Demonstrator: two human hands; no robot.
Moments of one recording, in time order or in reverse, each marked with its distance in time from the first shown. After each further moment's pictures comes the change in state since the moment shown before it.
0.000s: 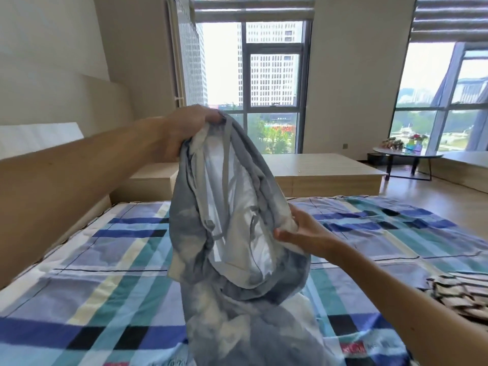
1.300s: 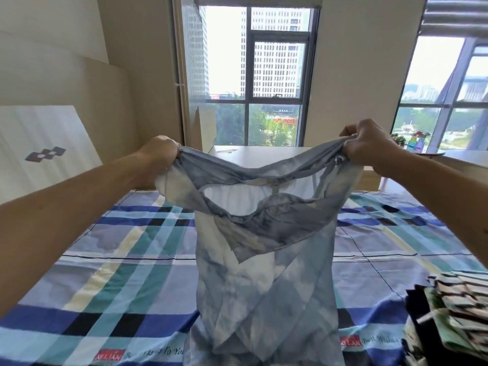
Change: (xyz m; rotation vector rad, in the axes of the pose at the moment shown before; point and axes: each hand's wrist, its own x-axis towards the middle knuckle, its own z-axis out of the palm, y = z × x) left_hand 0.084 -0.151 -0.060 0.529 0.335 -0.117; right_hand 0.035 -0.082 -0.124 -0.600 0.604 0.105
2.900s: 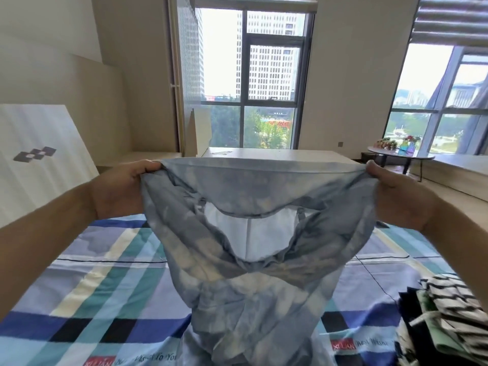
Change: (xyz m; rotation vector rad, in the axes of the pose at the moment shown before) left_hand -0.101 -0.019 -0.024 -0.976 -0.688 -0.014; right_hand -0.055 0.067 -0.002 1.202 -0.578 0.289
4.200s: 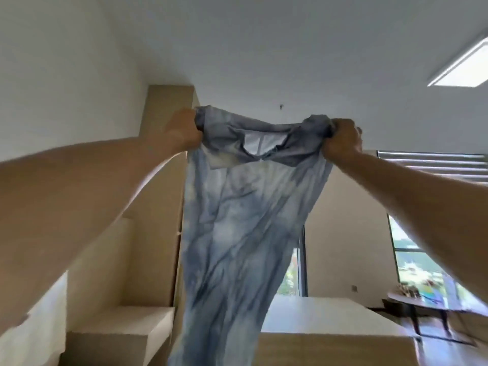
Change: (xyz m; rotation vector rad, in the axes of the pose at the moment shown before) left_hand 0.114 0.425 0.015 1.181 0.894 0.968; right_hand 0.133 -0.352 0.156 -0.875 0.908 -1.083
